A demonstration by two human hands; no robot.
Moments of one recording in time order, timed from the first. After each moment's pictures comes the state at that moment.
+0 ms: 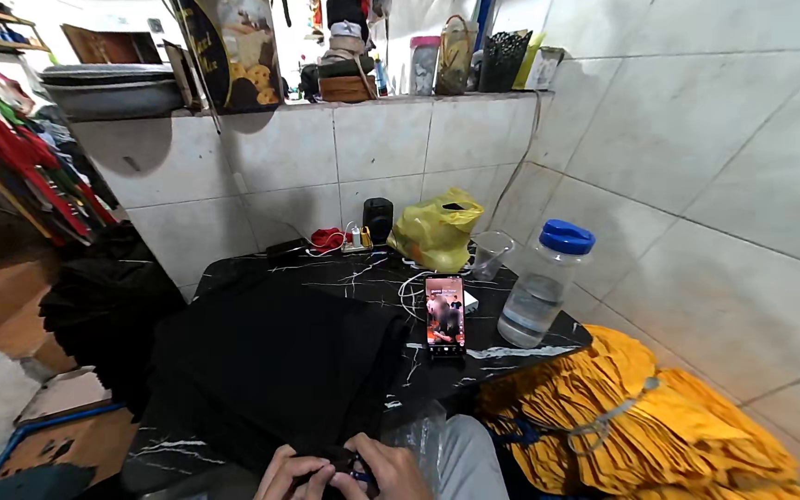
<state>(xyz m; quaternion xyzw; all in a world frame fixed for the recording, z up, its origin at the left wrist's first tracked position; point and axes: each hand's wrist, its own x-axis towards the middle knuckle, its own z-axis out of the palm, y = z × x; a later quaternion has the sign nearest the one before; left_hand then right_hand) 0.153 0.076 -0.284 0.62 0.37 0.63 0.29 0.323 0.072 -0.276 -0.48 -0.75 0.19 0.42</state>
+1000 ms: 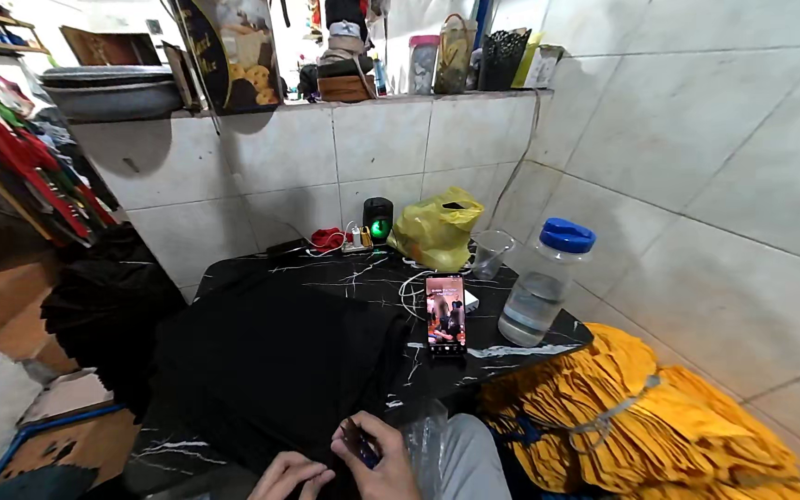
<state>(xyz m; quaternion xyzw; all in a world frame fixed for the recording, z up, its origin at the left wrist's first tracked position) 0.131 0.081 -0.290 0.68 0.41 0.55 0.27 0.305 0.091 -0.278 -0.42 -0.58 0.38 0.58</state>
